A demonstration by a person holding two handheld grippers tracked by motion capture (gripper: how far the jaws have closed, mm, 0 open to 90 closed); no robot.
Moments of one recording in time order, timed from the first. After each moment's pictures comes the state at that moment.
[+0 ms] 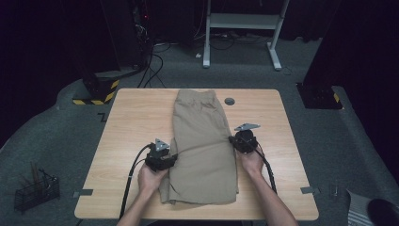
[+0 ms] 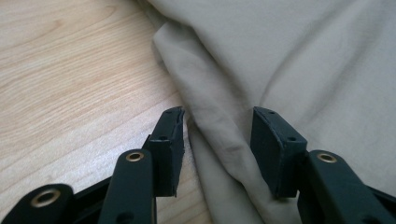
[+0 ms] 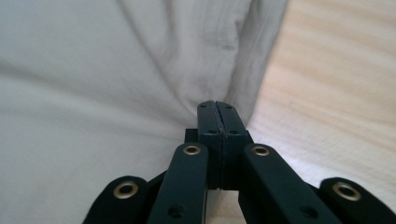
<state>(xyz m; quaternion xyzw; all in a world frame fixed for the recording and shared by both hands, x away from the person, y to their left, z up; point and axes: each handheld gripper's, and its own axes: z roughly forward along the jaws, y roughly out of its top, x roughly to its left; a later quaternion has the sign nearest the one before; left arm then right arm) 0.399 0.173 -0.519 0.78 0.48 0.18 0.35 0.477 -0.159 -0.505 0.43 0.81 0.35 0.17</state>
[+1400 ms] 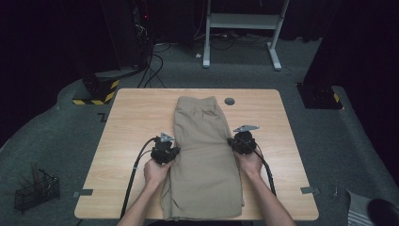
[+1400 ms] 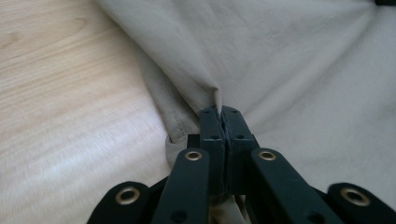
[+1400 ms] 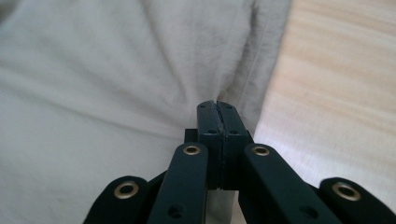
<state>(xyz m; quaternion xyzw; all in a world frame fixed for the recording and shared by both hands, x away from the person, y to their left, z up) 0.414 0.159 -0.514 0.79 0.48 0.15 0.35 0.471 -0.158 -0.511 0.43 0.82 0.35 0.16</state>
